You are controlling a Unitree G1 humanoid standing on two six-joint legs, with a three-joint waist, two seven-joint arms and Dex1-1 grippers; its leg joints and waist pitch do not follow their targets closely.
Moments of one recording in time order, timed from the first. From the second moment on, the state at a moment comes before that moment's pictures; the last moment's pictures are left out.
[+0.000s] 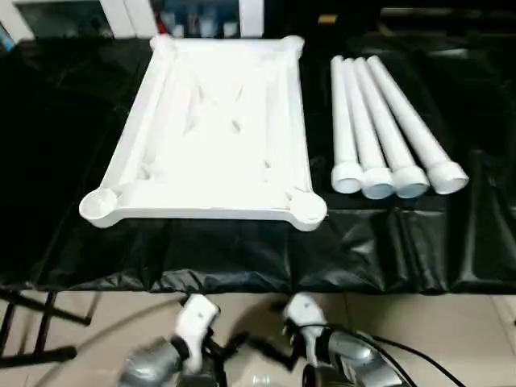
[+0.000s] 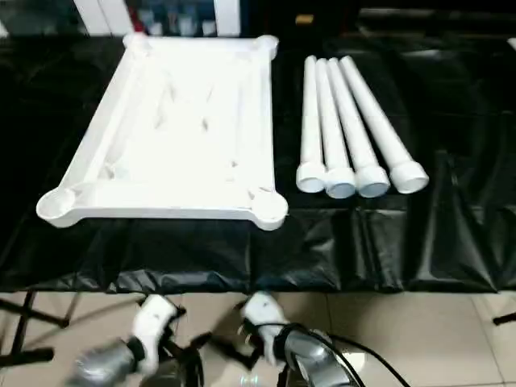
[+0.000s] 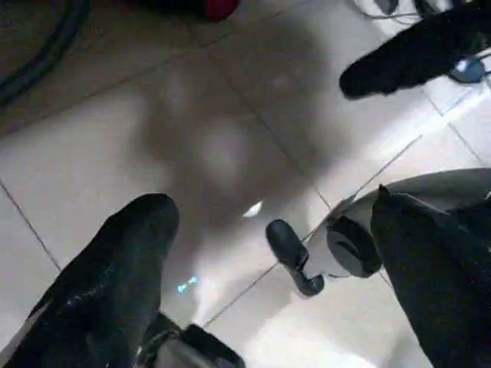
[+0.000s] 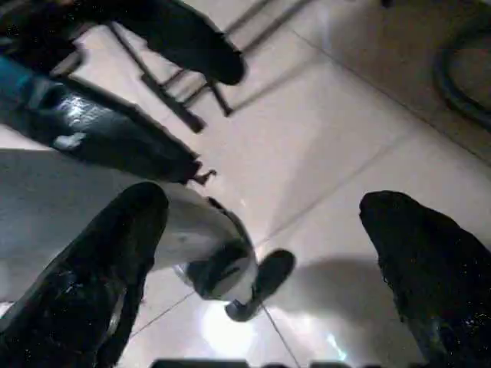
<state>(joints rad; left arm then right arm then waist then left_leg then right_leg) 0.06 0.25 -0.21 0.47 -0.04 0.01 -0.65 -0.13 -0.09 0.33 0.81 -0.07 -0.25 0.76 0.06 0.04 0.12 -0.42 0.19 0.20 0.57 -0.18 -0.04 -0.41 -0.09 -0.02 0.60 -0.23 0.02</state>
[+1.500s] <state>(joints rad) 0.37 0.46 -0.06 -0.48 -0.41 0.35 -0.75 0.01 -0.37 0.27 -0.23 0.42 0.26 1.07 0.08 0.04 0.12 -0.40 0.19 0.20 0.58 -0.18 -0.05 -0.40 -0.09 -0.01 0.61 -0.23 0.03</state>
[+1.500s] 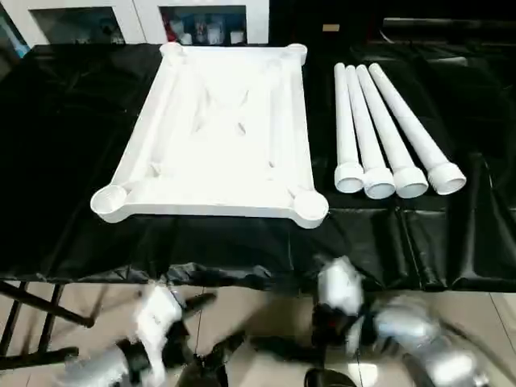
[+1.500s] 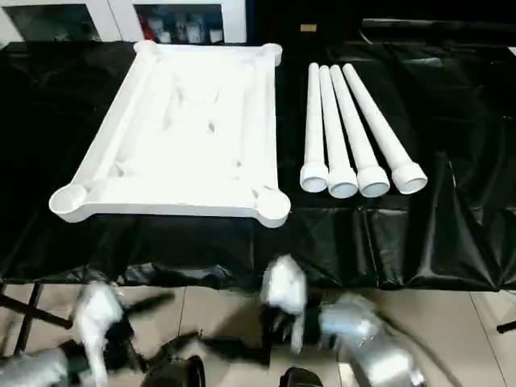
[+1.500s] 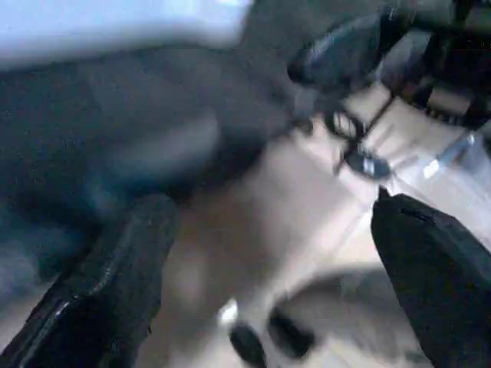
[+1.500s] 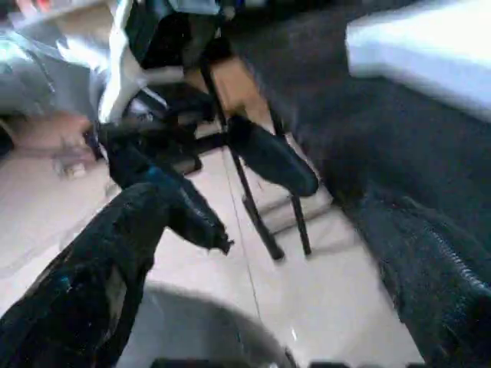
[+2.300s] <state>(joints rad) -0.06 0.20 -0.02 -0.35 -0.07 0.41 -0.08 -0.09 -0.16 -0.03 -0.25 0.22 0.46 0.22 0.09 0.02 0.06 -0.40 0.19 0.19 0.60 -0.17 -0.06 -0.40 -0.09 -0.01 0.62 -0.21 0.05</state>
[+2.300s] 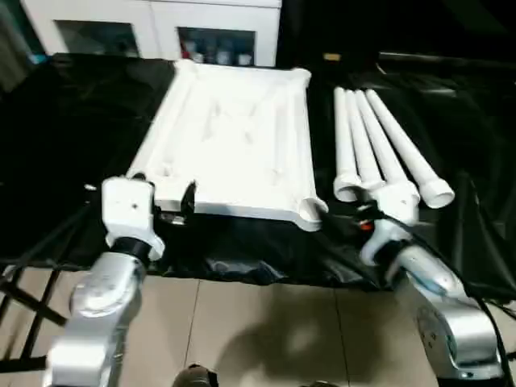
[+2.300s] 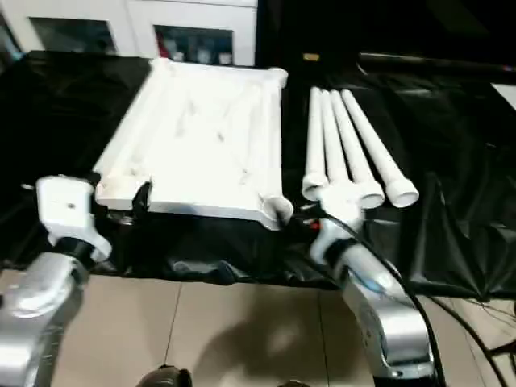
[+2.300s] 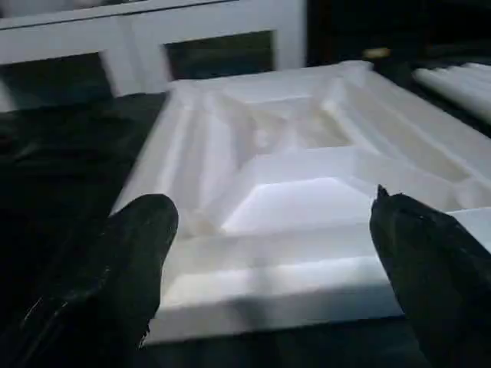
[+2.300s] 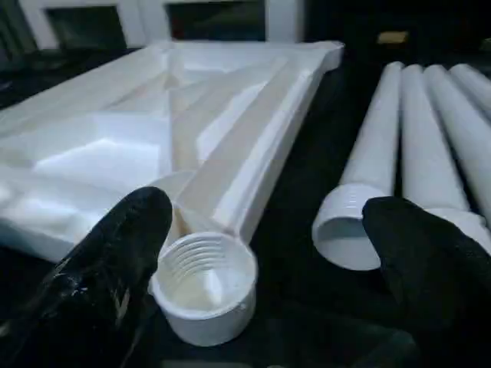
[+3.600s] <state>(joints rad) -0.14 0.16 -0.04 -0.11 -0.02 0.28 -0.08 -0.12 -0.10 0.05 -0.11 0.15 0.30 0.20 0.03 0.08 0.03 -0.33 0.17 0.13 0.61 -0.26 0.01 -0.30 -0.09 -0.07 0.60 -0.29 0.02</state>
